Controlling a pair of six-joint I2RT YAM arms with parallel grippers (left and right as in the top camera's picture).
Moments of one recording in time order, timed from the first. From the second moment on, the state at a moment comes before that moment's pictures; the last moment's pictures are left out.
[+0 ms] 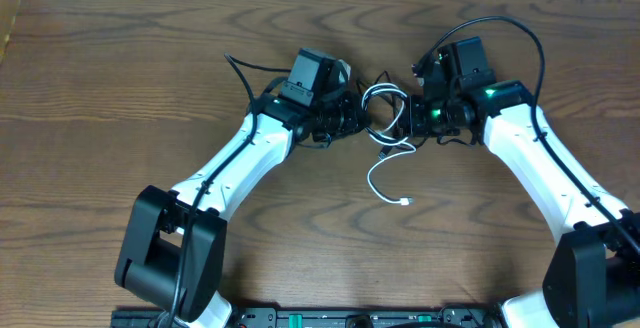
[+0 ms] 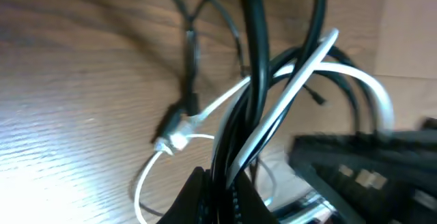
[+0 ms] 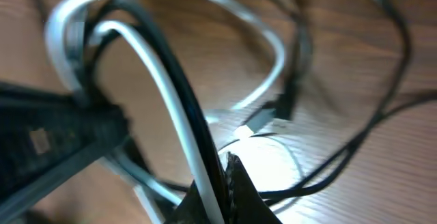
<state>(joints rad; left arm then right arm) -0.45 1.75 1.21 -0.37 0.55 -0.73 0.28 1.67 1.24 -0.72 -0.35 0.29</state>
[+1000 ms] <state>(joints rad) -0.24 1.57 1.20 -0.12 1.05 -0.80 0.24 1.89 1.24 -0.64 -0.29 0.29</state>
